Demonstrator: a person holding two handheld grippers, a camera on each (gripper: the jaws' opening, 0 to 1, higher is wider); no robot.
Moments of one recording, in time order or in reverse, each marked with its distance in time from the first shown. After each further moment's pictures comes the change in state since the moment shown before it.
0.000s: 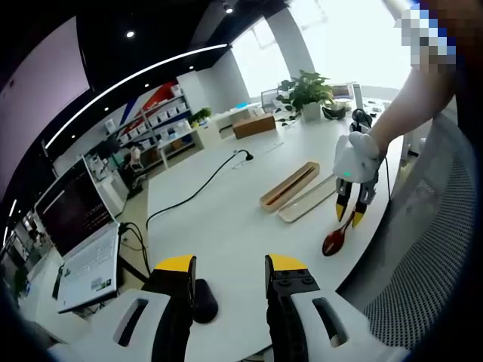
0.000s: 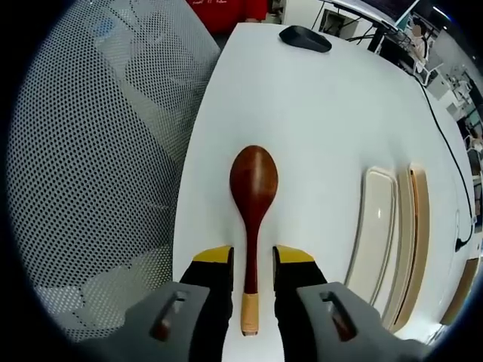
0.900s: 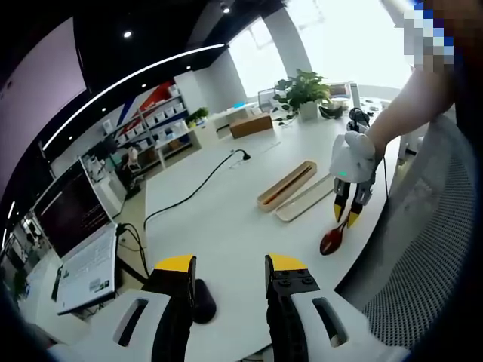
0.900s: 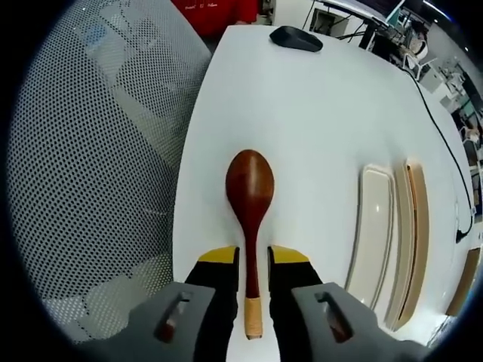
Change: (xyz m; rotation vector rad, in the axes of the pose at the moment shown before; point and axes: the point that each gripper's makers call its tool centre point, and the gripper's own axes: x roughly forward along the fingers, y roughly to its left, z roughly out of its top) left arm 0.000 -0.003 0.000 0.009 0.001 -0.014; right arm 0.001 -0.001 0.004 0.046 -0.012 -0.022
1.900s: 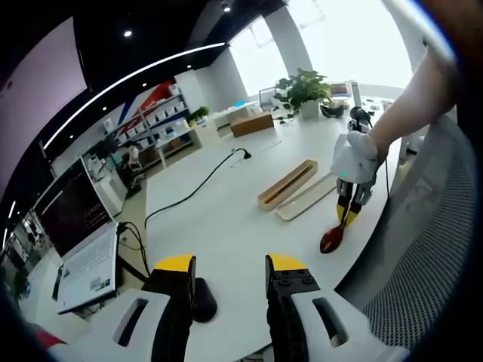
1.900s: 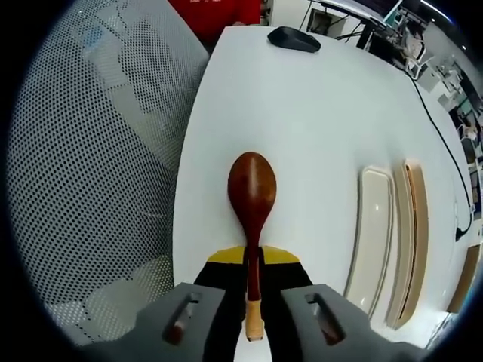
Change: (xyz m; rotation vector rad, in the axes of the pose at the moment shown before) left arm 0.001 0.000 0.000 -0.001 0.010 0.006; right arm 0.001 -0.001 0.002 0.009 -0.002 -0.013
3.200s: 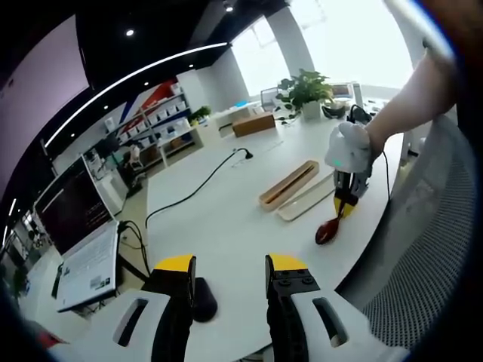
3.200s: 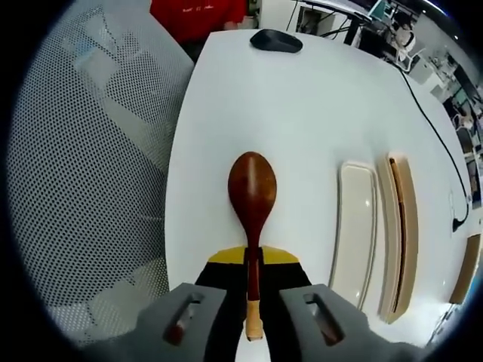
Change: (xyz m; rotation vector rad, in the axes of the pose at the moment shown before) left arm -0.001 0.003 -0.002 -0.012 -0.002 0.007; right arm -0.015 -0.016 -0.001 0.043 0.004 -0.014
